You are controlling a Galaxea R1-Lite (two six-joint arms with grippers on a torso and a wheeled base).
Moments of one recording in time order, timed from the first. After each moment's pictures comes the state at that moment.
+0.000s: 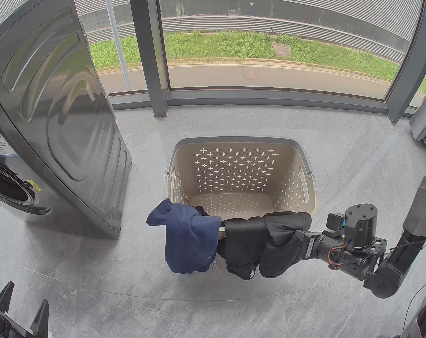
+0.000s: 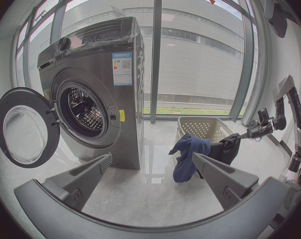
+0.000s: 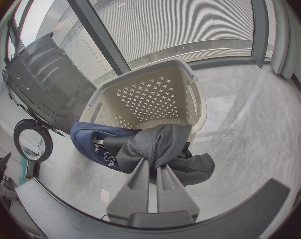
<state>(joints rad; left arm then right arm) 0.00 0.02 -0.02 0.01 -0.01 -0.04 0.50 1.99 -0.35 -1.25 -0.13 0.36</state>
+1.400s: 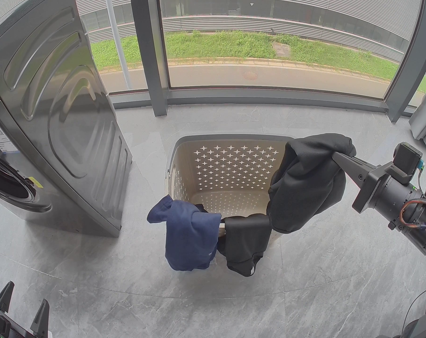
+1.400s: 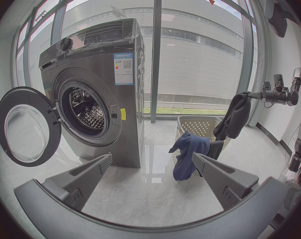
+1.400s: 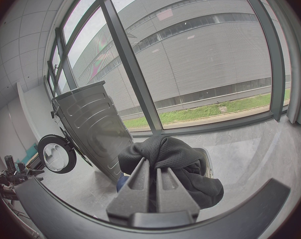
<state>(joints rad) 0.00 0.02 -0.02 0.01 -0.01 -0.03 0.61 1.38 -0.47 -1.01 -0.11 0.14</state>
